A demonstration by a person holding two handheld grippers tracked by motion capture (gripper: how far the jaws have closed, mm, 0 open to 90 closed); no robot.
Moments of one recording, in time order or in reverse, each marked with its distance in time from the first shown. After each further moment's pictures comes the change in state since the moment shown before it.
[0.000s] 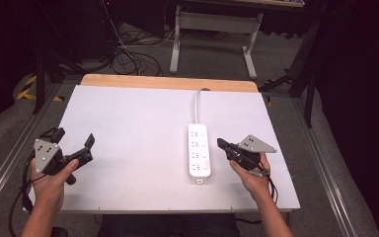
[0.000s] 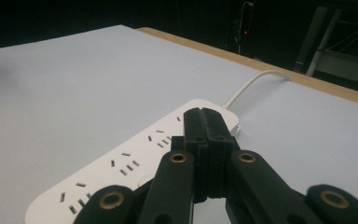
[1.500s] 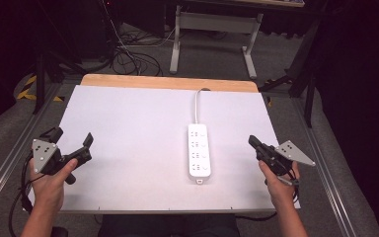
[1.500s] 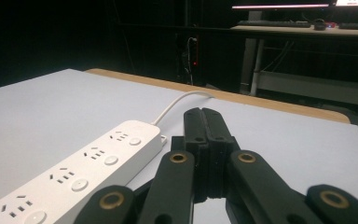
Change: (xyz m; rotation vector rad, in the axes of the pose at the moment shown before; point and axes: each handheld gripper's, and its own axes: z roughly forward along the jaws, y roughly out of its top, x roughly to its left) left arm 0.001 0.001 -0.001 -0.013 0.015 -0.020; right arm -0.039 -0.014 -0.065 -0.152 -0.194 0.090
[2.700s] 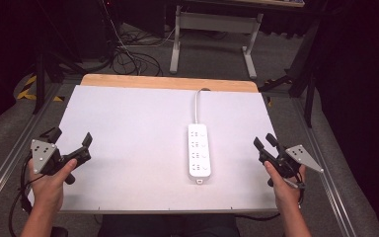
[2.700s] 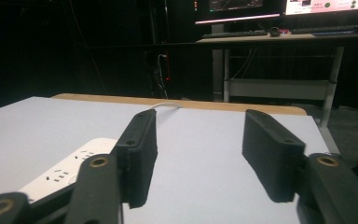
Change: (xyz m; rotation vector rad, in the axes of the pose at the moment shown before) left arm 0.000 0.000 -0.001 -0.005 0.017 0.000; right arm -0.015 -0.012 -0.012 -0.076 -0.130 0.097
